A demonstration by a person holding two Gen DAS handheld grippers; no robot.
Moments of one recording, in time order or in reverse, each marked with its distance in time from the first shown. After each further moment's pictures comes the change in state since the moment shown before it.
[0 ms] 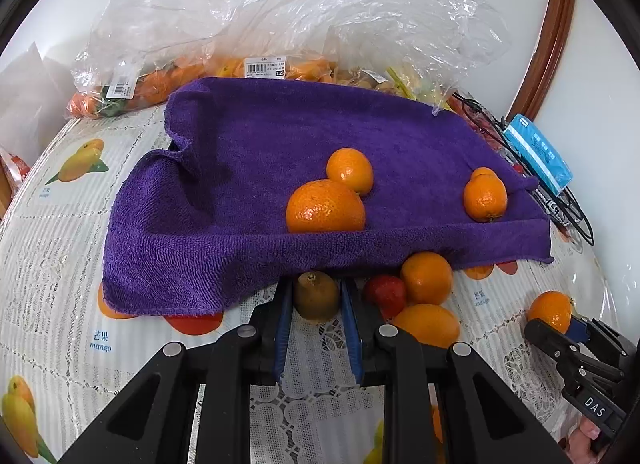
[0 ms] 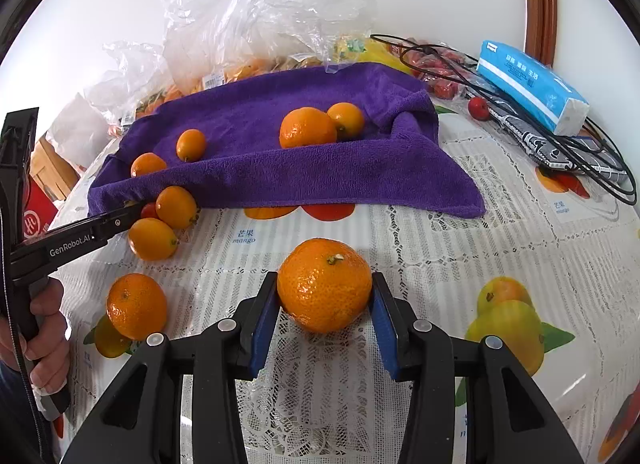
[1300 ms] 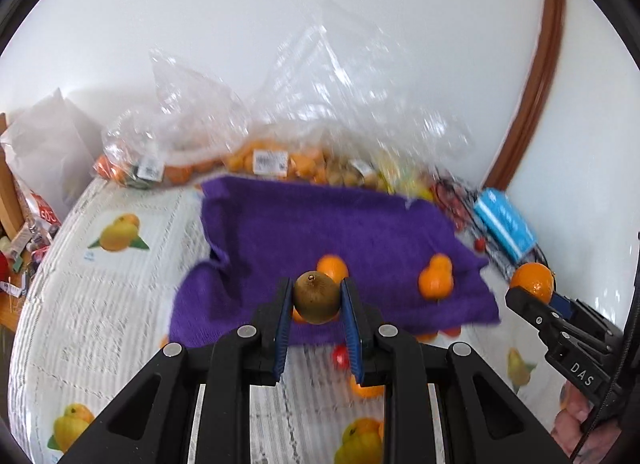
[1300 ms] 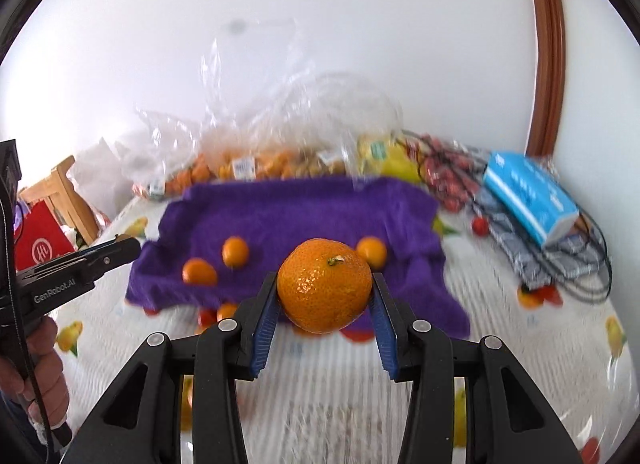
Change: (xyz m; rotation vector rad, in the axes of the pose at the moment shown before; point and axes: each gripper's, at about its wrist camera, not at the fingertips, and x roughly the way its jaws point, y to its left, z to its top) left arm -0.083 0.012 0.043 -0.049 -0.194 -0.043; right arm -0.060 0.036 0.073 -0.062 -0.212 -0.004
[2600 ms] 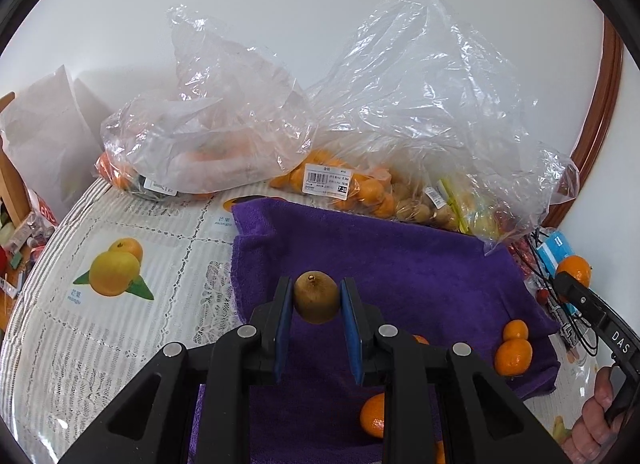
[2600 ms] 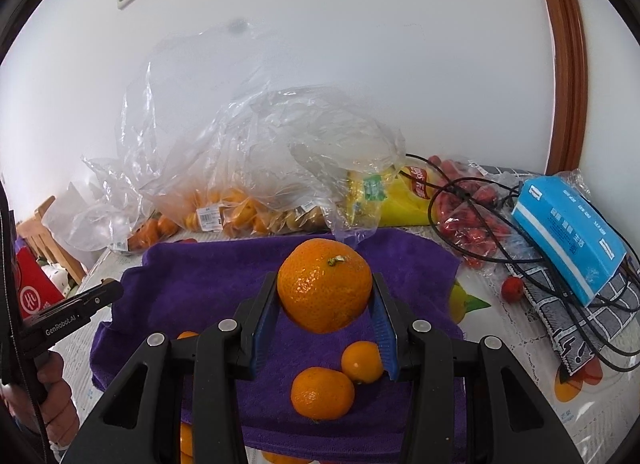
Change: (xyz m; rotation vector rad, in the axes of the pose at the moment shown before) left arm 0.088 0.046 0.032 -0.086 -0.005 0.094; right arm 0.091 -0.032 0.053 0.075 -0.043 0.019
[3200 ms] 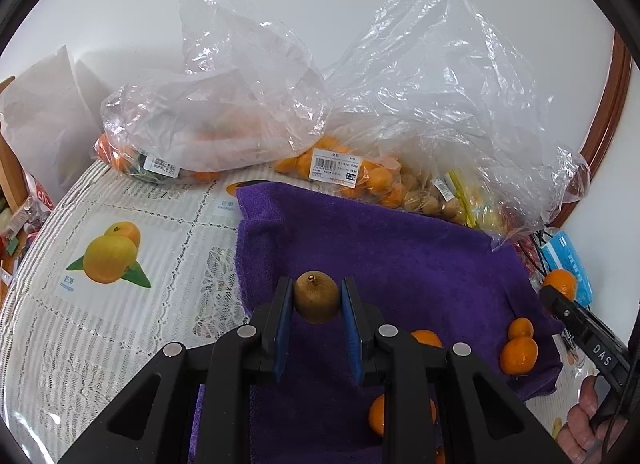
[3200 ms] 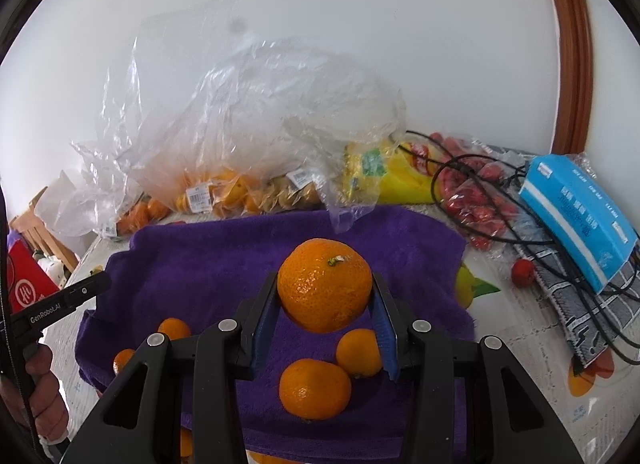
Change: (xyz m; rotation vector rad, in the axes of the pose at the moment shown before) left arm 0.010 0.001 0.000 -0.025 0.038 -0.002; right arm 0.025 0.000 -0.011 -0.005 0.065 0.002
